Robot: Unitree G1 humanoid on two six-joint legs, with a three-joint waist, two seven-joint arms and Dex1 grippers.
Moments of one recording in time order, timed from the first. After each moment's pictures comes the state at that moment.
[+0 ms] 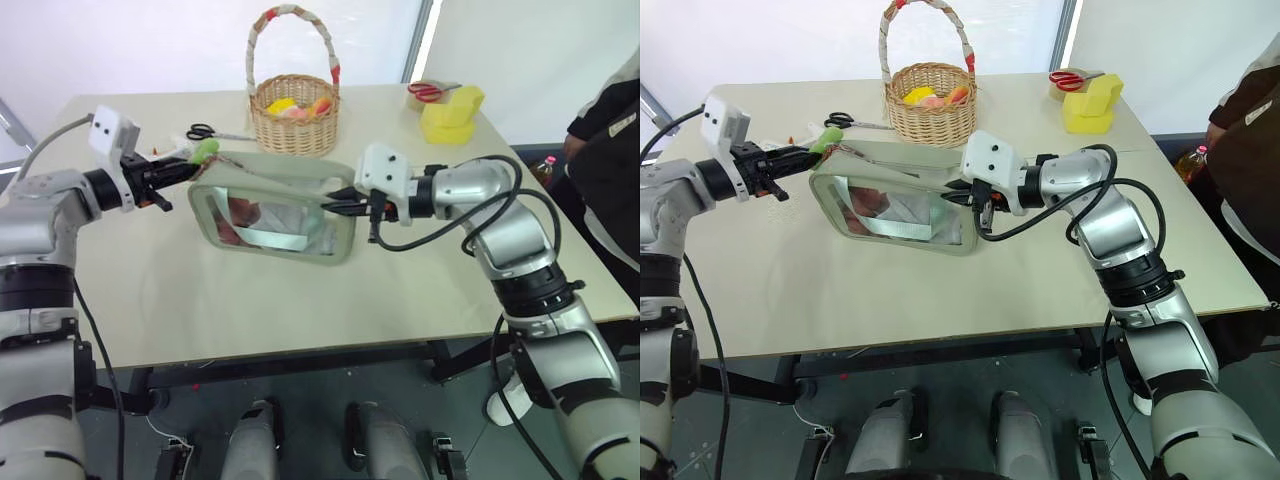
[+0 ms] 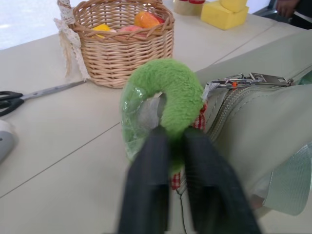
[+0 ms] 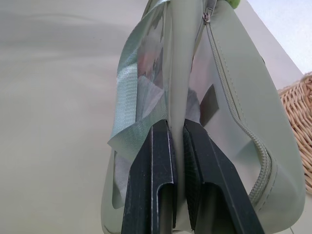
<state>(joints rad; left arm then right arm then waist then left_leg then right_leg) -0.83 0.80 0.15 0.44 -0.36 0.53 -0.99 -0.90 -0.55 0.26 0.02 0.14 0.39 1.07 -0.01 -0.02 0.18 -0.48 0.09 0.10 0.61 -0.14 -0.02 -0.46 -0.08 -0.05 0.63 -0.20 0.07</state>
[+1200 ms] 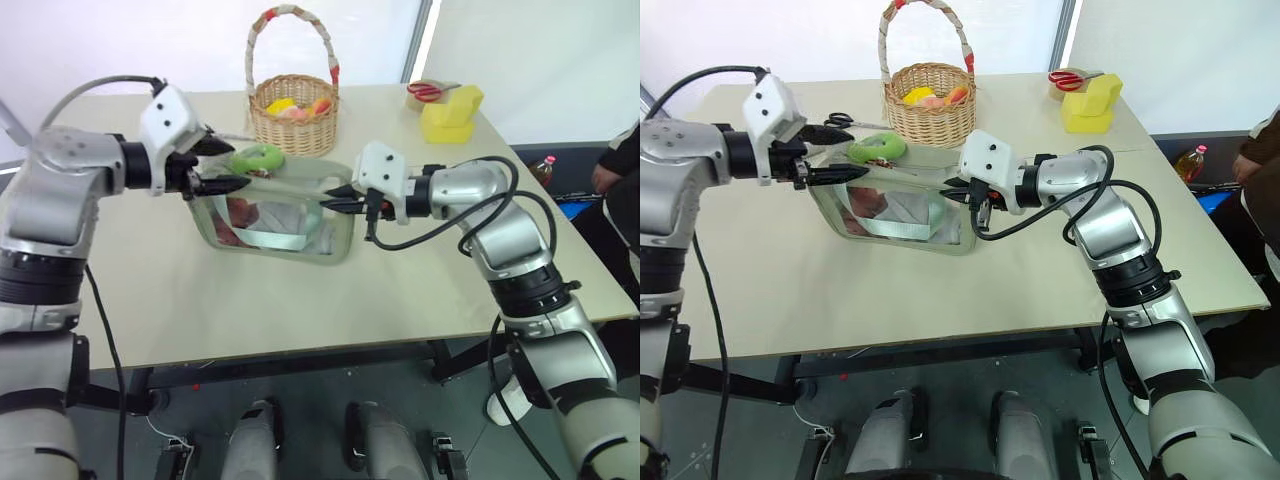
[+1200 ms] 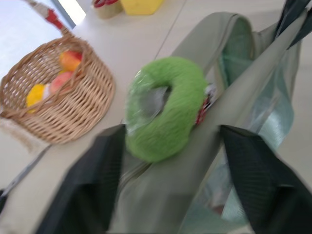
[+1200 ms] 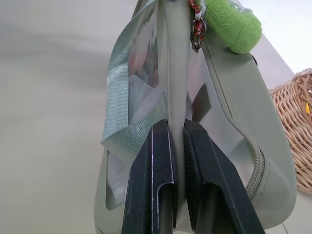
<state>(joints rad) -0.91 0.88 -0.05 0.14 -0.25 0.51 -1.11 -0.90 -0.54 0.26 0.04 0.12 0.37 1.04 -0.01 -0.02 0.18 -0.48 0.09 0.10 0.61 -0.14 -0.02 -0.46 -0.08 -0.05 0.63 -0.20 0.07</state>
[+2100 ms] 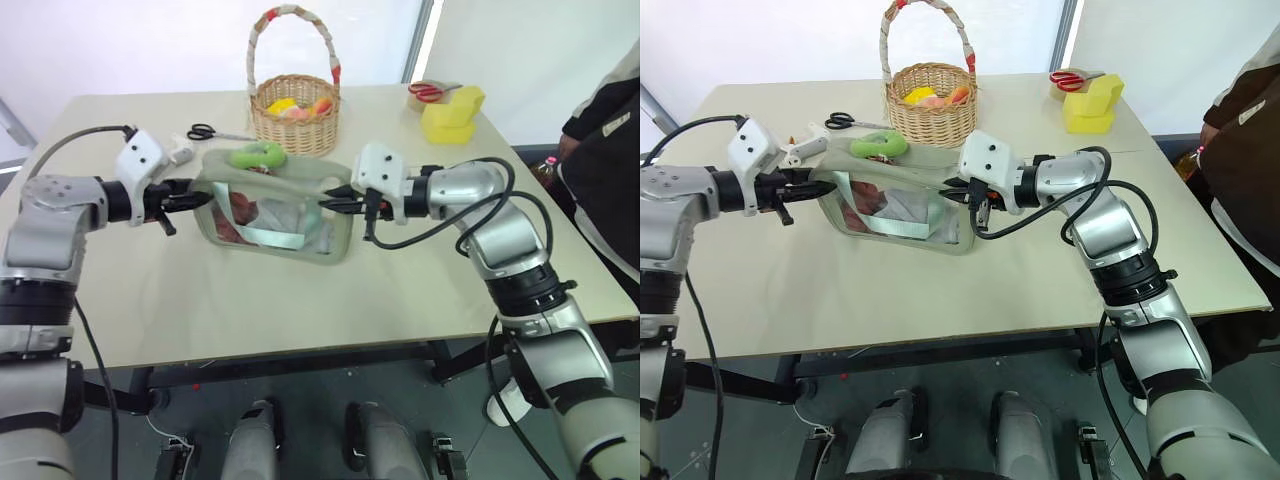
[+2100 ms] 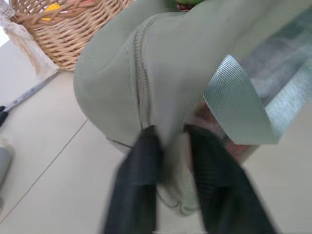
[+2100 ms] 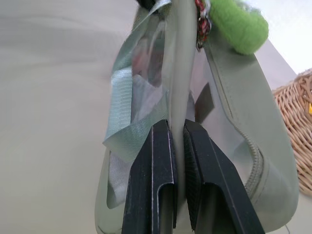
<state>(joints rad) -0.74 0.87 0.02 0.27 -0.22 0.39 -1.08 -0.91 -0.53 0.26 0.07 0.12 0.35 1.04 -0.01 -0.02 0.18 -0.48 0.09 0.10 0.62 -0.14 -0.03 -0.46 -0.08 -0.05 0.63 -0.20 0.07</state>
